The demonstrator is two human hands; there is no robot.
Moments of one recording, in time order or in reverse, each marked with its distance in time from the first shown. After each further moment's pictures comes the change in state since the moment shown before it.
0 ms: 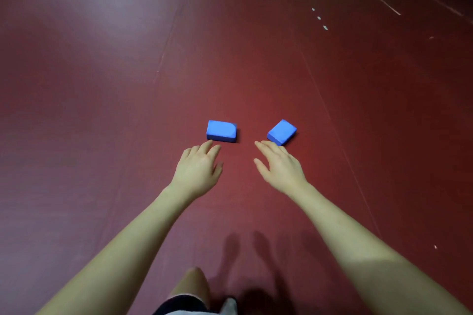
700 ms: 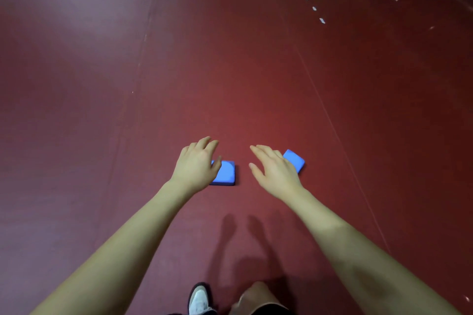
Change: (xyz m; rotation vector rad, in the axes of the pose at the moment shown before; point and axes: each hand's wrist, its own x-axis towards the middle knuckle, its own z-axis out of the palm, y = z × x) left_hand 0.448 -0.128 -0.006 -0.030 -0.112 0.010; right_hand 0.426 0.050 -0.004 0.021 -0.044 0.074
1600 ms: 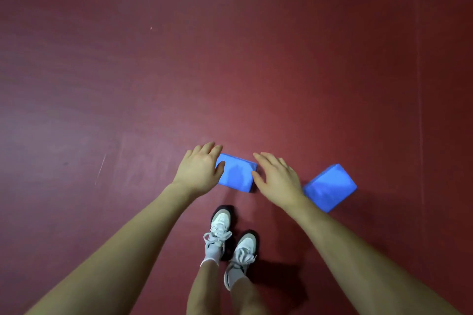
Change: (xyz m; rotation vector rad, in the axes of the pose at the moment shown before) left_hand 0.307 -0.112 0.187 0.002 -0.289 -0.297; right_hand 0.348 0.133 0.188 0.026 -0.404 -0.139
